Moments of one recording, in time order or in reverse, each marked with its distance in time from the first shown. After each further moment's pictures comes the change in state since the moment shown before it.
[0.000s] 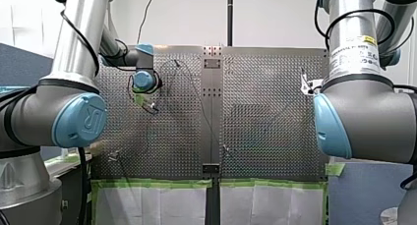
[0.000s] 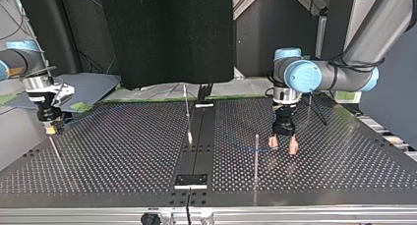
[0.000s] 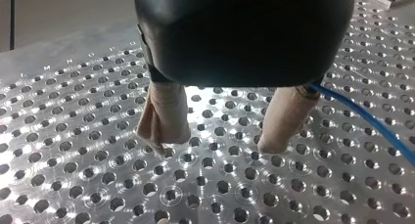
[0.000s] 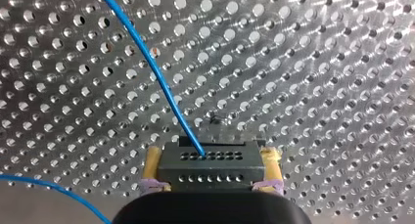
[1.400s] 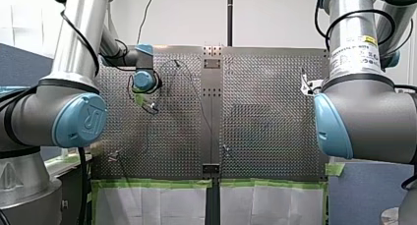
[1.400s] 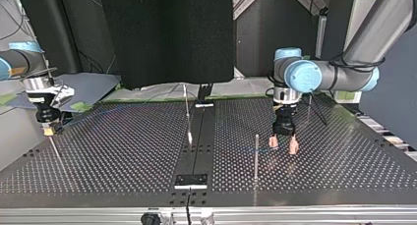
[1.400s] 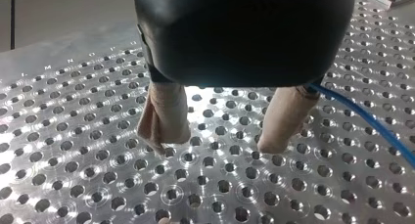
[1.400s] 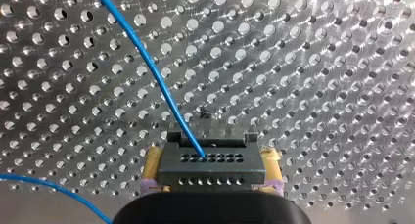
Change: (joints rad) left arm 0.002 0.000 0.000 0.000 0.002 0.000; right arm 0.004 0.011 0.000 -0.054 0.018 0.027
